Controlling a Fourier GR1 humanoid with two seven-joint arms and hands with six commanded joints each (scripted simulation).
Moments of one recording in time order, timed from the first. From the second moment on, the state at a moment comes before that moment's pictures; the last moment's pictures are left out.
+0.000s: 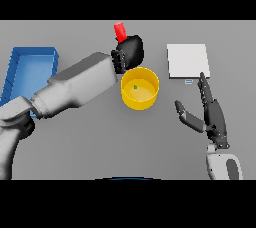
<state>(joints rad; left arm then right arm) -1.29 0.24 -1.13 -0.74 -1.26 -0.31 -0.18 0.09 -0.07 0.08 -1.69 0.18 -0.02 -0.12</state>
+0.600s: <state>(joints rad) -1.63 0.30 -1.03 -0.53 -1.28 -0.22 -0.23 0.09 -0.06 0.09 -1.70 0.19 -0.02 -0.12</state>
